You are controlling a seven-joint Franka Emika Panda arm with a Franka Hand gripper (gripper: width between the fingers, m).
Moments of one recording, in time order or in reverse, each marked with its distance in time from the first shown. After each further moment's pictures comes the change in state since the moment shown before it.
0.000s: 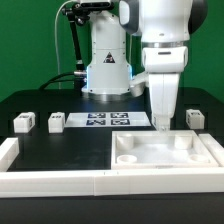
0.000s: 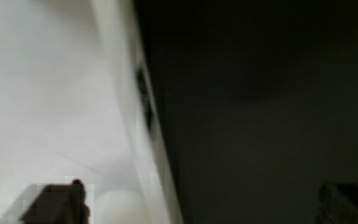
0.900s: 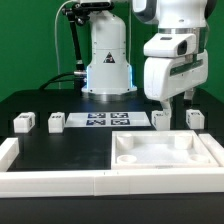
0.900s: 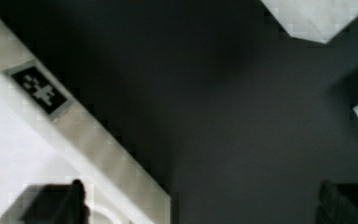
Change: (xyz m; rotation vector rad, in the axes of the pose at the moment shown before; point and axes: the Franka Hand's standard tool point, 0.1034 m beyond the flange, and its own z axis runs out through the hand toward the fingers) arm 0.026 -0.030 -0.012 -0.008 0.003 0.616
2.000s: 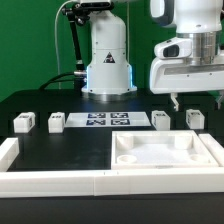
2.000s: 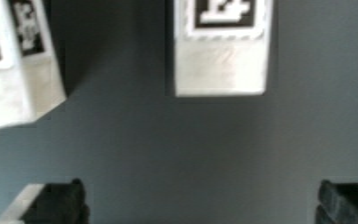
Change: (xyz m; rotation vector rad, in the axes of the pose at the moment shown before) arm 0.000 -0.066 0.010 0.052 -0.044 0.716
